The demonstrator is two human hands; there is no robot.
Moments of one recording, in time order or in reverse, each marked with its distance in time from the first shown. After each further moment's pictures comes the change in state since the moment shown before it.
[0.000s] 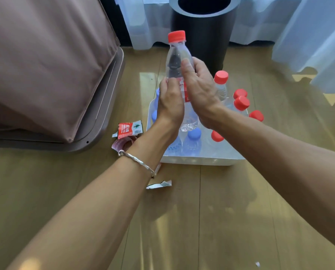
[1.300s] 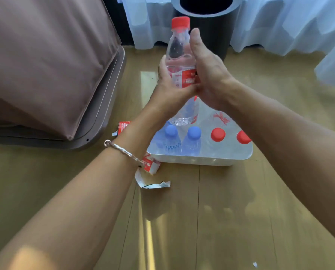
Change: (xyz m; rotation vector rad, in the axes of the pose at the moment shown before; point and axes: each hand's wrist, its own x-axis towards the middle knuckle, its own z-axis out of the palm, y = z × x) left_hand 0.016 0.015 -0.018 0.255 -0.277 0.182; right_hand 0.024 -0.028 -0.012 0.234 -0.101 0.218
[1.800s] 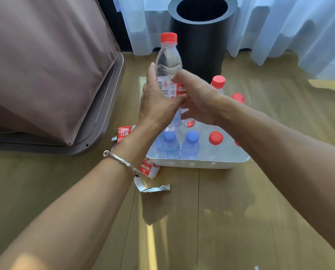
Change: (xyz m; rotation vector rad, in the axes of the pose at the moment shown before) left_hand -0.007 -0.013 -0.007 0.267 0.216 0.035; right_hand -0.018 0.014 -0.001 -0.115 -0.250 0.247
